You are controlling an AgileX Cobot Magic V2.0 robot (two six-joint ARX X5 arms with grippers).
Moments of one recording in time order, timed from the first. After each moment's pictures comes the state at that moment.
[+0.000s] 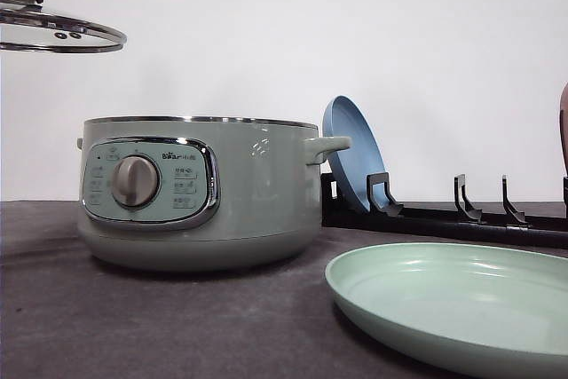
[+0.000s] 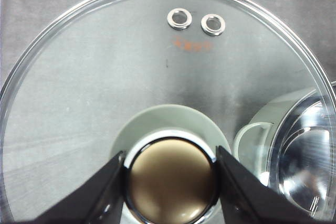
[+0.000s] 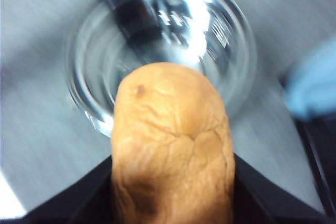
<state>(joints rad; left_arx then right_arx) 0.01 1.85 2.31 -1.41 -0.03 -0.01 0.53 1.66 2.04 -1.34 -0.23 -0.18</state>
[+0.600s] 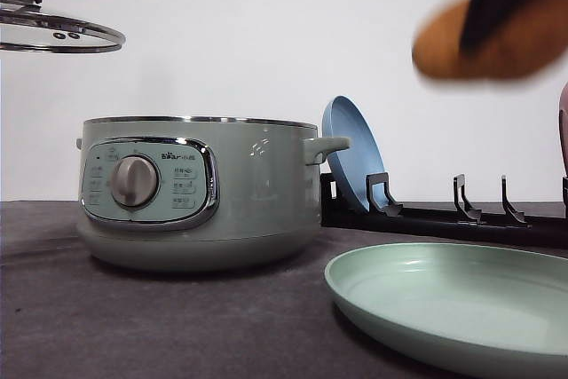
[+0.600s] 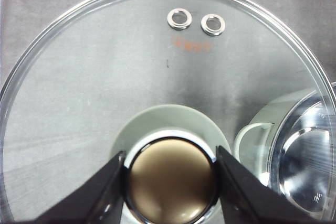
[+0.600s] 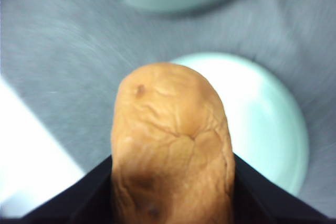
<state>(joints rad) 0.02 1.85 2.31 -1.41 -0.03 -0.01 0.49 1.08 0.92 -0.87 -0.31 0.02</state>
